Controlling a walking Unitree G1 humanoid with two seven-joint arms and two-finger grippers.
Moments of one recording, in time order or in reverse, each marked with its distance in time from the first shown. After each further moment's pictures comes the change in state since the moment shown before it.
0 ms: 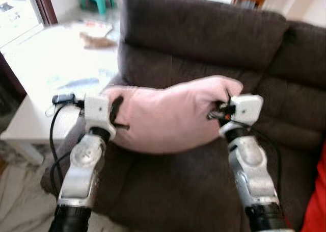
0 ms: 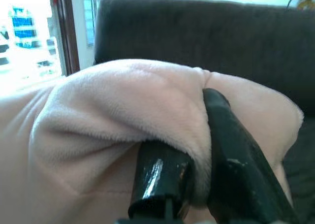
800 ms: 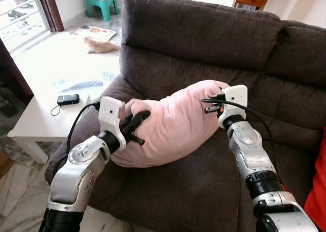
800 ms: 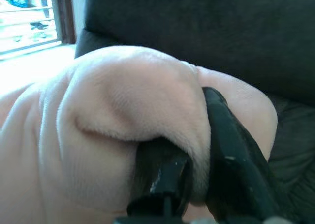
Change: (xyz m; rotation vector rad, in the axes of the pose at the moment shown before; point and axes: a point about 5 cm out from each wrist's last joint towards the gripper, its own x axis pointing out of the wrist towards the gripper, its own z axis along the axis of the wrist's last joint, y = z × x) left arm -0.022 -0.034 0.002 -0.091 0.214 -0.470; right arm 0.040 -0.014 -0.009 -0.073 0.128 0.051
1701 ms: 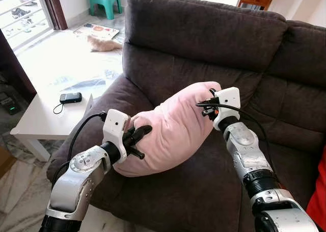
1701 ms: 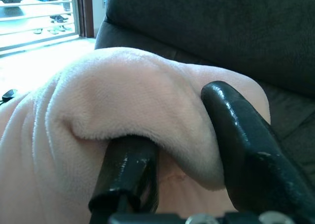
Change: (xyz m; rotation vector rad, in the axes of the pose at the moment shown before) left arm -0.001 -0.004 -0.013 -0.002 0.058 -0.002; right arm 0.000 0.008 -0.008 -0.005 0.004 0.069
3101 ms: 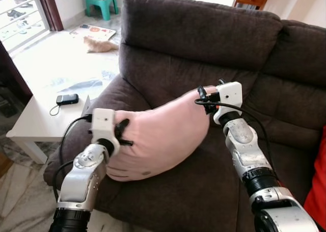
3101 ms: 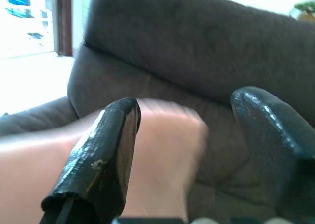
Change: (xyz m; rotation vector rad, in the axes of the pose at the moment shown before) left arm -0.005 0.061 -0.020 -0.072 -0.014 0.609; right arm -0.004 -0.008 0.008 -0.070 -0.079 -0.111
